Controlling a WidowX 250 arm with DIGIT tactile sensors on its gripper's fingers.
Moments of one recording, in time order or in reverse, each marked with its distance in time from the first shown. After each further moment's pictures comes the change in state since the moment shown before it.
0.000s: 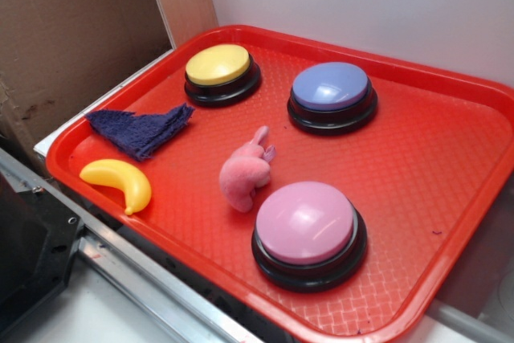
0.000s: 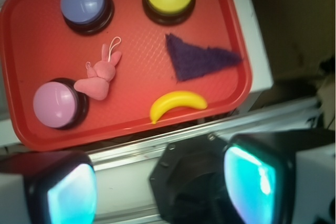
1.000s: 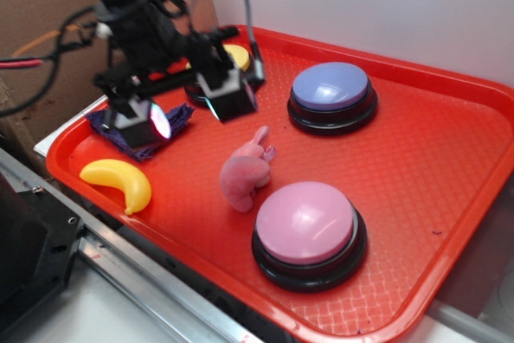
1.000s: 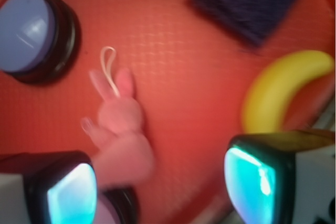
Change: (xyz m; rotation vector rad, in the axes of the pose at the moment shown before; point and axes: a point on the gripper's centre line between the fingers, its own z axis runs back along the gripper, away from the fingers) arm 0.039 -0.056 -0.162 -0.063 -0.059 0.514
